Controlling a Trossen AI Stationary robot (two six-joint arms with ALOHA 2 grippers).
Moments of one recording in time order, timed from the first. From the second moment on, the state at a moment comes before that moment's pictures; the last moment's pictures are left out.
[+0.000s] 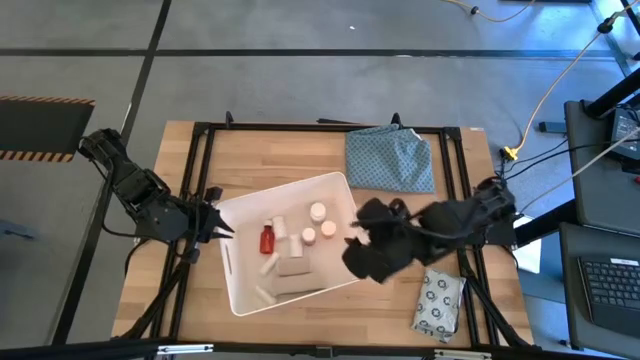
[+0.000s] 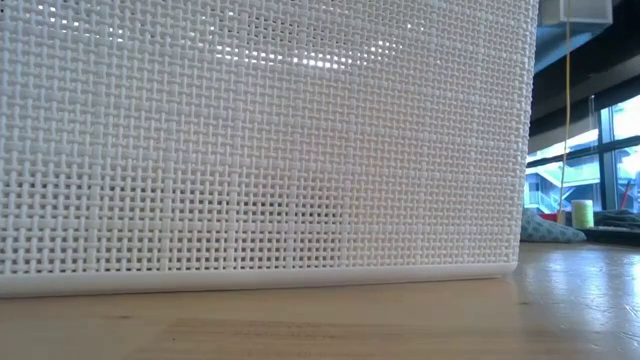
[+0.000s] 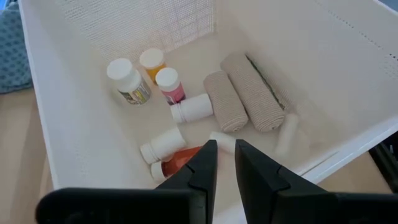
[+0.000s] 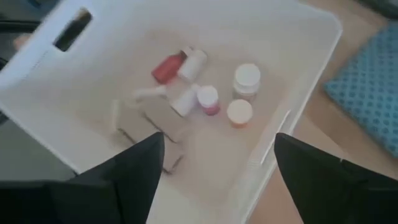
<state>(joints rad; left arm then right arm) -0.70 0.82 1.00 -0.99 -0.40 -0.32 0.50 1.92 2.34 -1.56 0.55 1.17</state>
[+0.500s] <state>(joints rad) -0.70 0.82 1.00 -0.94 -0.41 -0.33 0.72 1.93 2.33 -1.57 0.43 1.28</state>
